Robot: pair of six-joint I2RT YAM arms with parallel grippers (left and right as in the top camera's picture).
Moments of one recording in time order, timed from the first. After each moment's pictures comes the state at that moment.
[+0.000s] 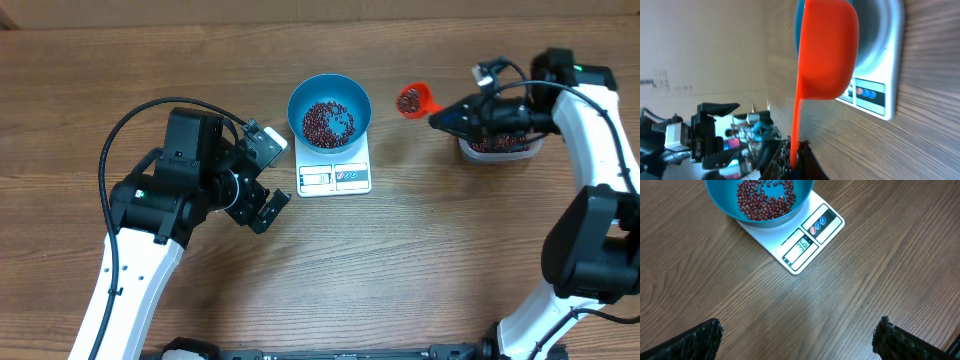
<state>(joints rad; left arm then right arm) -0.25 1.24 1.24 -1.02 0.30 0.43 -0.14 1.94 1.64 -1.26 -1.16 -0.11</state>
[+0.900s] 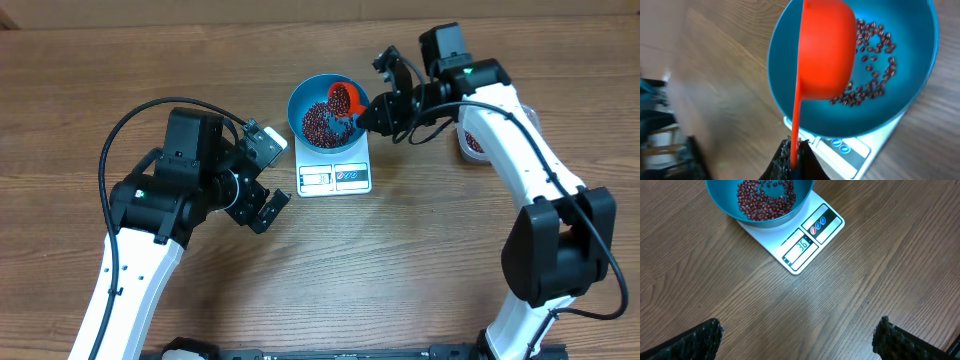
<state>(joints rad) -0.25 1.24 1.24 -1.02 0.30 0.43 0.24 1.94 1.66 -0.88 -0.69 -0.07</state>
